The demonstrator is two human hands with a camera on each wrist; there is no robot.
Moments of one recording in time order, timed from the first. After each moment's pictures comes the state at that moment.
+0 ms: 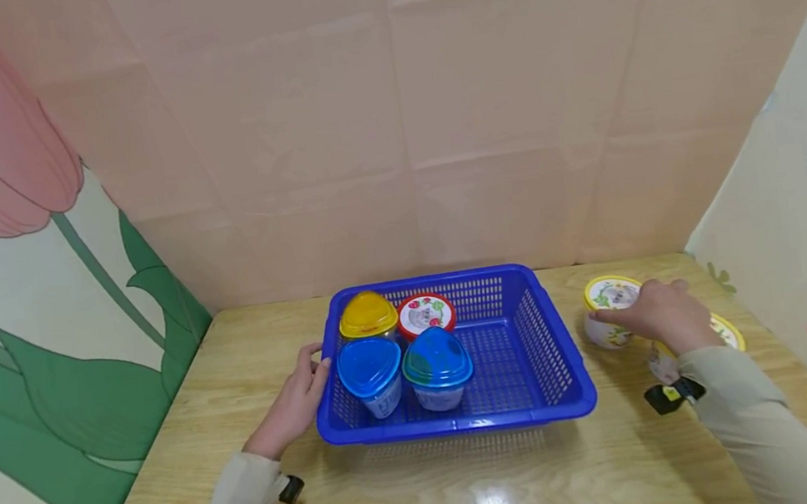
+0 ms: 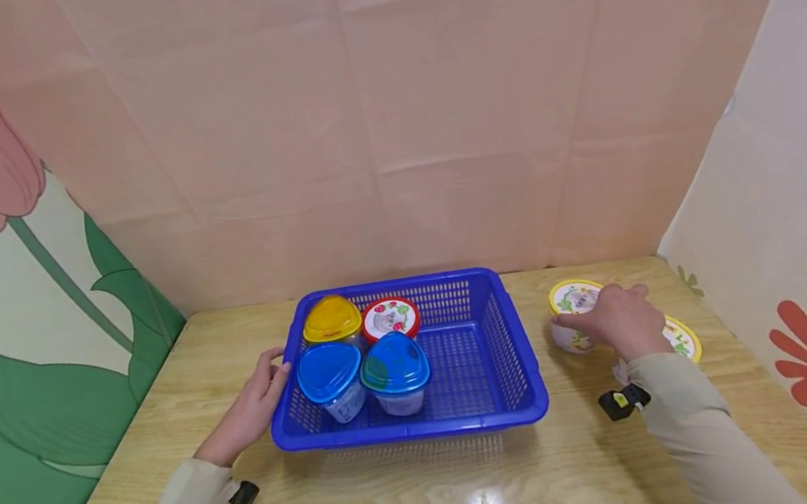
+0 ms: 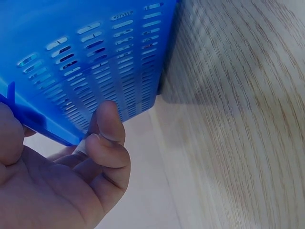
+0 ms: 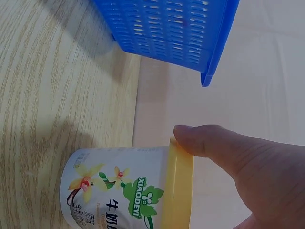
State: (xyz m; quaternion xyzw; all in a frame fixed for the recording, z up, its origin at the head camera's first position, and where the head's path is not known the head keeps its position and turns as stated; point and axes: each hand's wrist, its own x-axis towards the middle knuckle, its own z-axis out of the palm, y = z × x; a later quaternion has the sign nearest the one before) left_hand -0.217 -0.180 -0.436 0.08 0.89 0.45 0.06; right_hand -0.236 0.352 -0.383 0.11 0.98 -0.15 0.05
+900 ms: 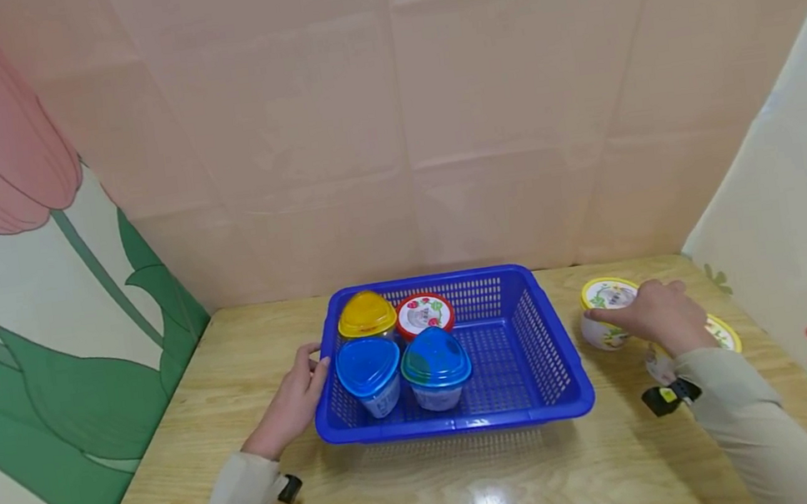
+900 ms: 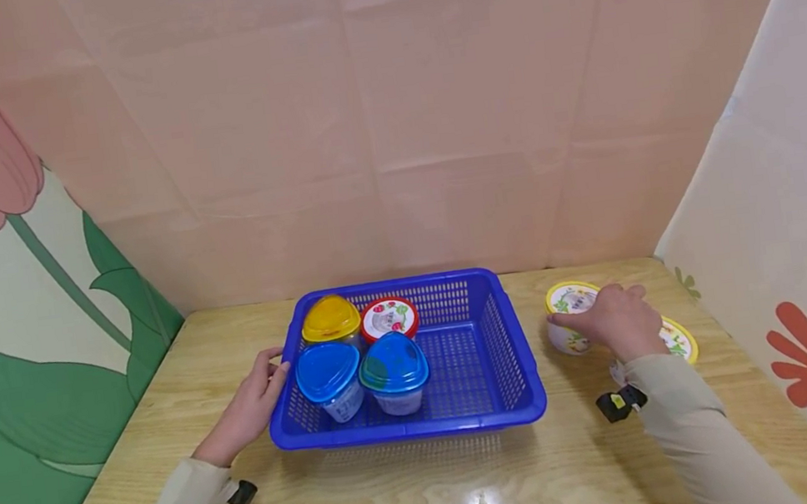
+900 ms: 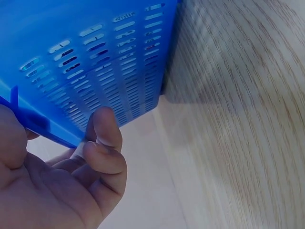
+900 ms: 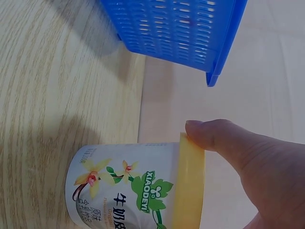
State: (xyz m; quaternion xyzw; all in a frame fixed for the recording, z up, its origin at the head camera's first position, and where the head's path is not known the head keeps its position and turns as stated) left_hand -0.215 -0.177 -0.433 0.08 0.90 0.43 0.03; right_hand -0.236 0.353 -0.386 0.11 0.98 -0.15 0.03
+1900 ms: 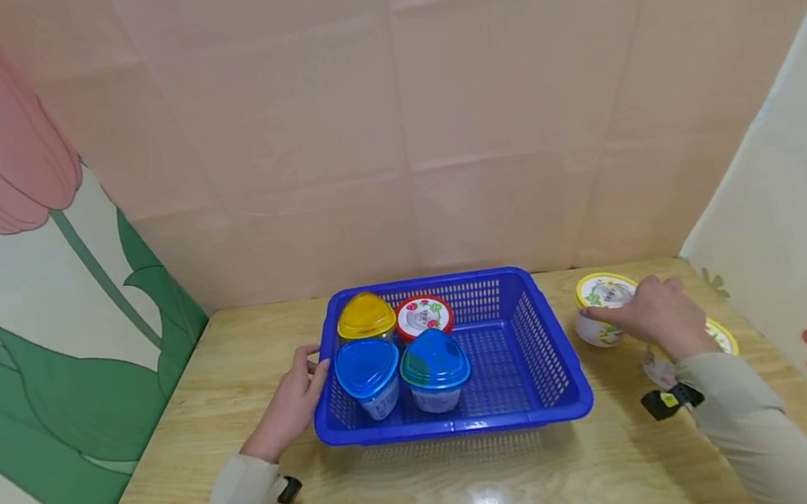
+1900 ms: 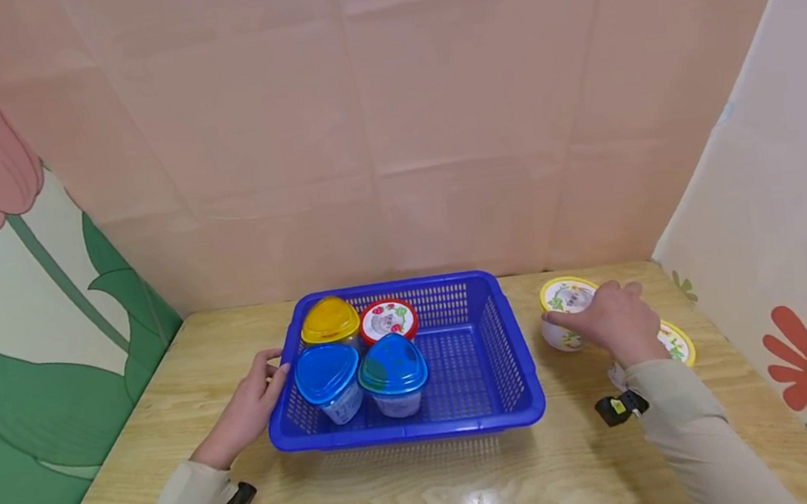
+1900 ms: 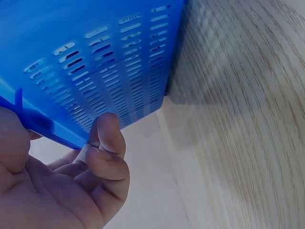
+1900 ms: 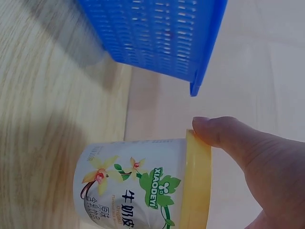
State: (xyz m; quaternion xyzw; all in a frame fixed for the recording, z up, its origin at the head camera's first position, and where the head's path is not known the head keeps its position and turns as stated) left_hand -0.214 -0.176 -0.431 0.07 0.90 0.42 0.03; right_hand -0.233 0.346 -0.381 0.11 0.98 -0.16 -0.01
